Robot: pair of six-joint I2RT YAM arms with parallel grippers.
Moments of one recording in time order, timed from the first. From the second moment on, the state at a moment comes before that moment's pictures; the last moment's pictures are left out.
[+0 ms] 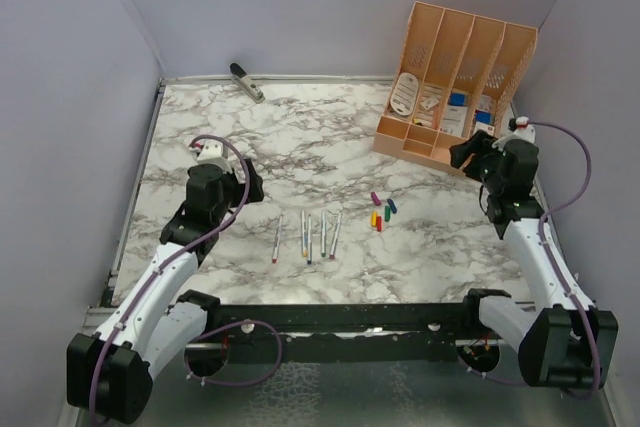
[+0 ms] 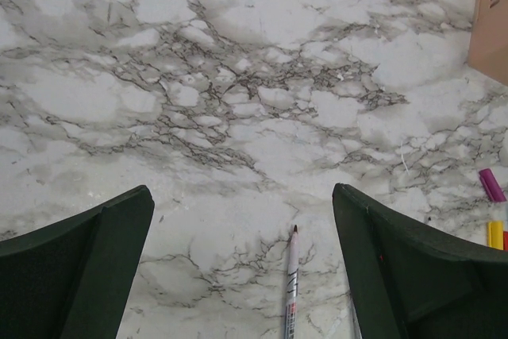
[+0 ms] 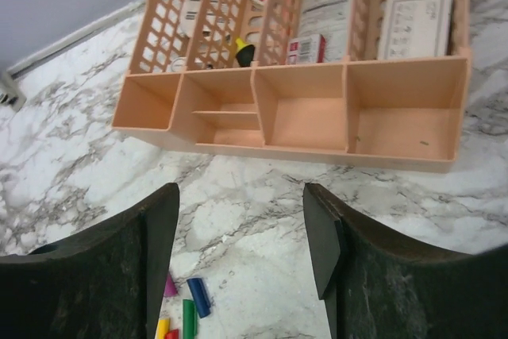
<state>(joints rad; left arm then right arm) -0.28 0.86 0.58 -0.15 -0.14 -0.36 -0.07 1.03 0.67 0.02 -0.06 0.42</state>
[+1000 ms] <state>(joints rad) -0.30 0.62 0.41 -0.26 -0.17 -0.51 0.90 1.36 0.89 -0.07 0.20 0.35</state>
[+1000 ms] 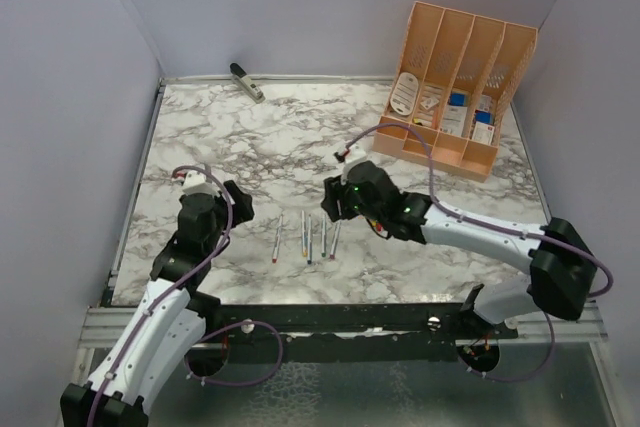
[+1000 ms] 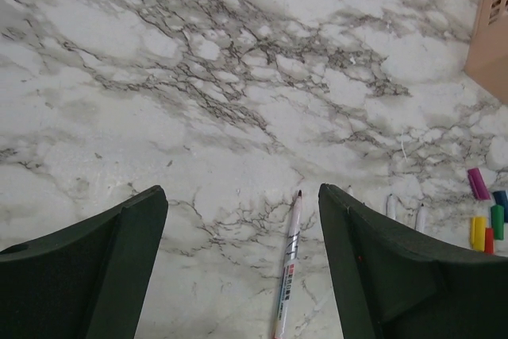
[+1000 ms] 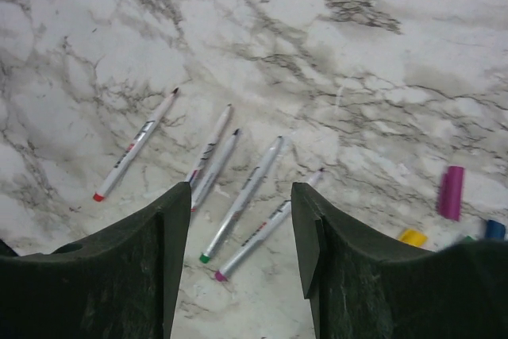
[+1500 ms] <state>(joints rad) -0.30 0.52 0.46 -0.37 -0.42 -0.59 1.15 1.79 1.25 -0.20 0.32 0.44</state>
